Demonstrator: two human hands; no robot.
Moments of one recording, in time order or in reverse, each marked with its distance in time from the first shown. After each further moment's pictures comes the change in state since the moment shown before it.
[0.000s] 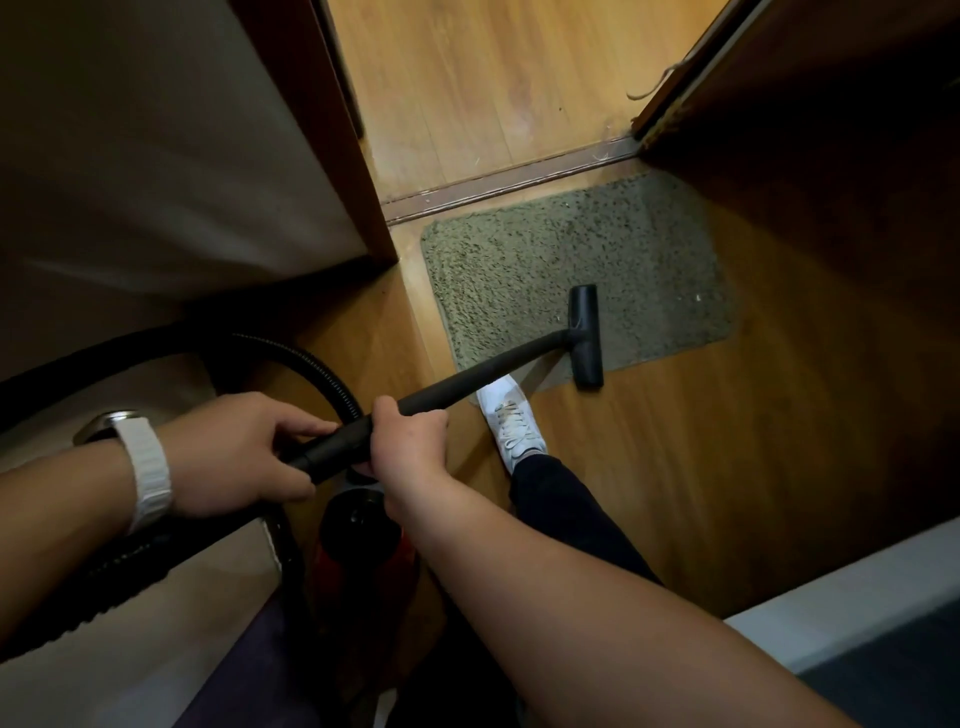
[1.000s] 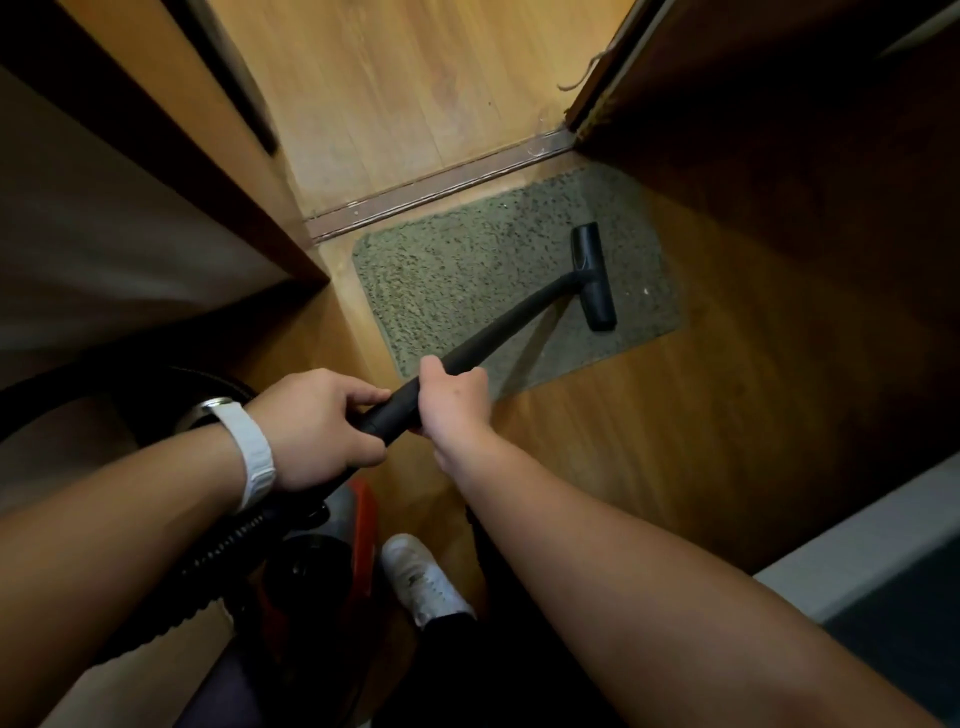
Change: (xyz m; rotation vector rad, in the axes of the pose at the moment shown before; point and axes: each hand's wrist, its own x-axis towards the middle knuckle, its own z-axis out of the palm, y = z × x) left_hand 0.093 0.120 -0.005 0.011 0.106 0.055; right_hand 0.063 -0.105 -0.097 -0.002 0.160 -0.115
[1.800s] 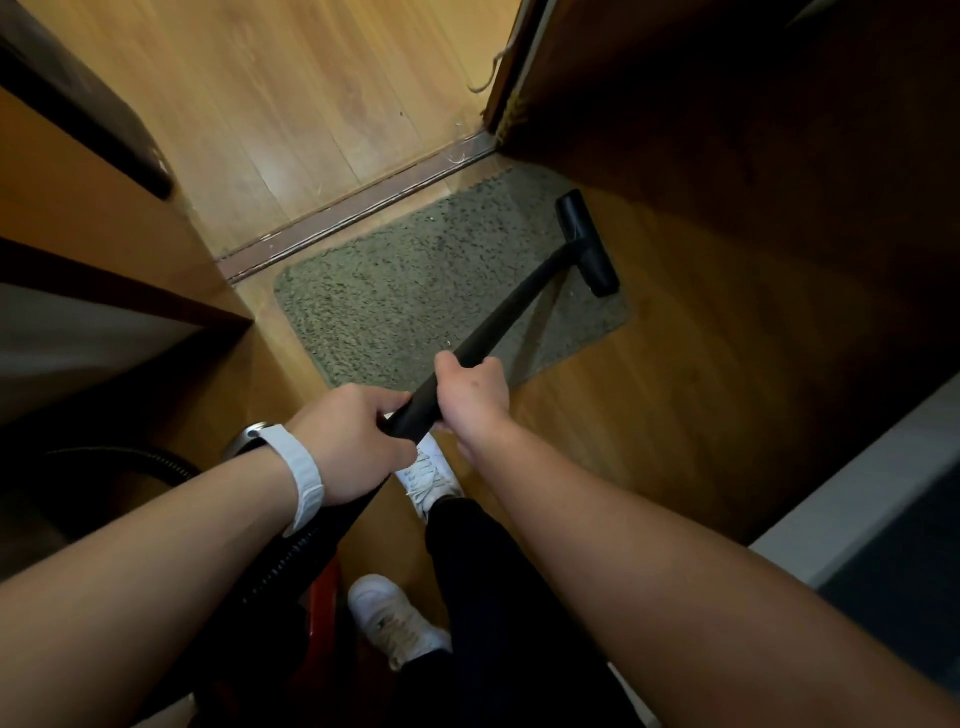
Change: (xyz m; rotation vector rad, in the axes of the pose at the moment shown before) left_hand 0.068 0.112 0.019 -0.059 -0.093 0.097; right_hand 0.063 -0.061 -0.098 0.038 0.074 -0.048
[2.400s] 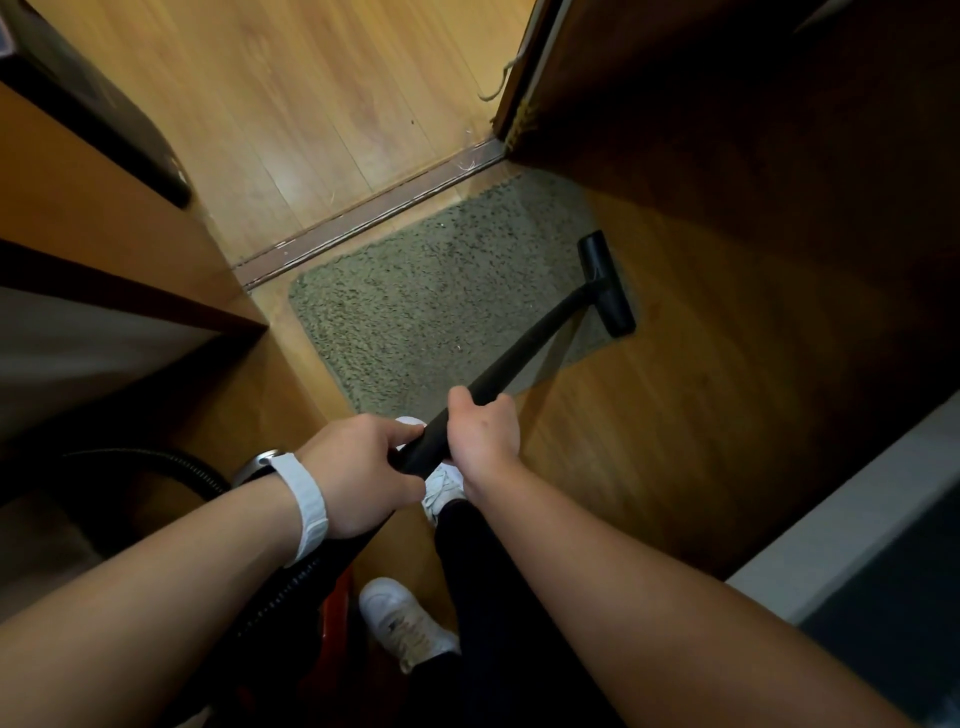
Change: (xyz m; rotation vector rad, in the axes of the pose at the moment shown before) left_hand -0.017 -0.007 0.003 0.081 -0.045 0.003; right_hand -0.024 0.020 0.008 -0.019 0.093 0.070
